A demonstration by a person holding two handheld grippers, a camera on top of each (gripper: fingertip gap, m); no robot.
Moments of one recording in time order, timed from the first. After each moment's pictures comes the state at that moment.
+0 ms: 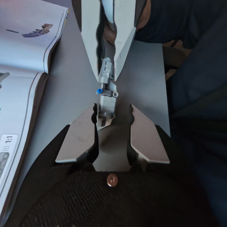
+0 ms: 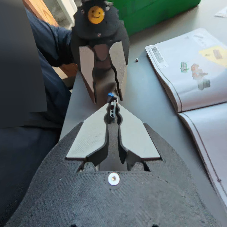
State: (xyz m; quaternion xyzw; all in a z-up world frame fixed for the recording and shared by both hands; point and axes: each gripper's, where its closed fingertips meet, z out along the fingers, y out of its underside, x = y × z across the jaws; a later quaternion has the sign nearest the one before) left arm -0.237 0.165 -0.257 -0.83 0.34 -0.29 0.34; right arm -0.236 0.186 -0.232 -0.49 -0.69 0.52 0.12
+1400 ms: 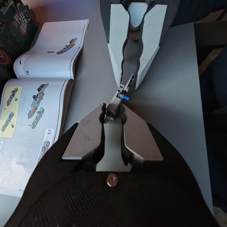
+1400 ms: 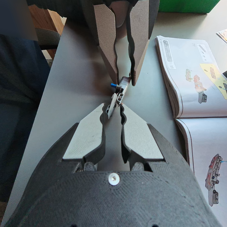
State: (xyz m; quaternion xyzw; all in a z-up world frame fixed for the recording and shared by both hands) left arm -0.258 0.180 -0.258 -0.81 0.39 -0.14 0.41; right arm -0.228 0.176 -0.261 -0.41 -0.80 0.37 0.23
